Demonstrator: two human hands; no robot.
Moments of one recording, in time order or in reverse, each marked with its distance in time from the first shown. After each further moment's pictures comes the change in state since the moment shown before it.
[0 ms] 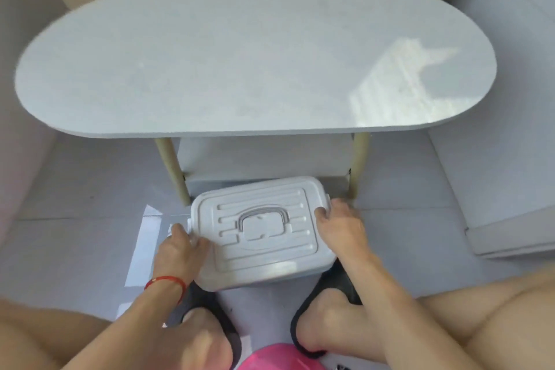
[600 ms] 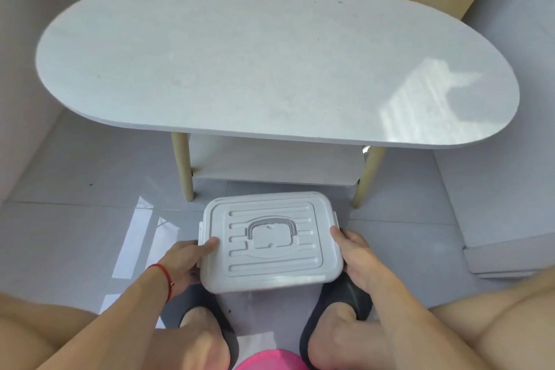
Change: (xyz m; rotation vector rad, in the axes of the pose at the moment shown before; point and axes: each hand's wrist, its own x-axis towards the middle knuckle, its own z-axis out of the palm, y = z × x) left_hand 0.041 -0.044 0.014 -0.766 -0.520 -0.352; right_hand 0.010 0.044 0.028 0.729 -0.324 0.387
